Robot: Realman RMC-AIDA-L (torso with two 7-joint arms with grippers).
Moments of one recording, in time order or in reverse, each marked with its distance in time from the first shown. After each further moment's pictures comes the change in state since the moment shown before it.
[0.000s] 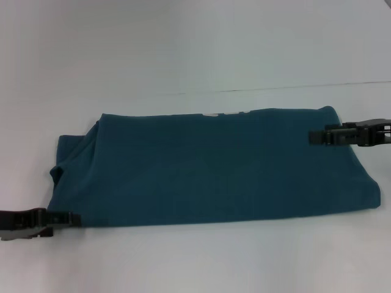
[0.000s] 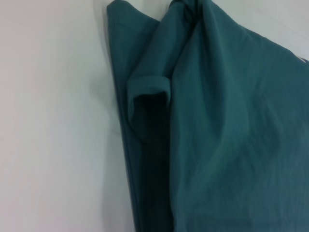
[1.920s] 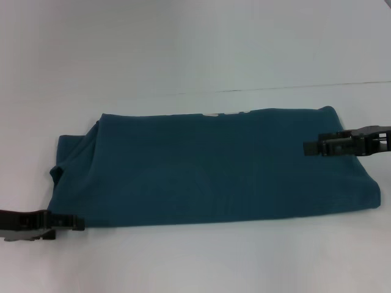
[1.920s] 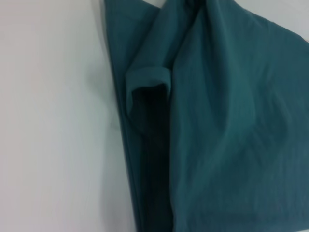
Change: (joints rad) left arm -0.026 0.004 0.035 -0.013 0.039 -0.008 -0.027; right arm 0.002 -0.002 -0.036 0.000 0.000 -0.034 -0.005
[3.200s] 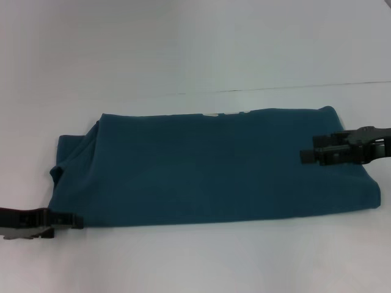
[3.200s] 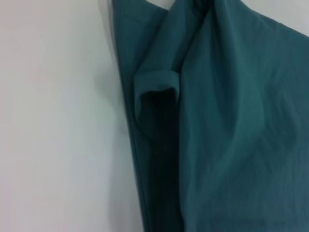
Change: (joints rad) left arm -0.013 0.006 0.001 -0.017 0.014 -0.023 -0.012; right arm 0.000 0.010 0.001 -0.013 0.002 -0.043 -0.095
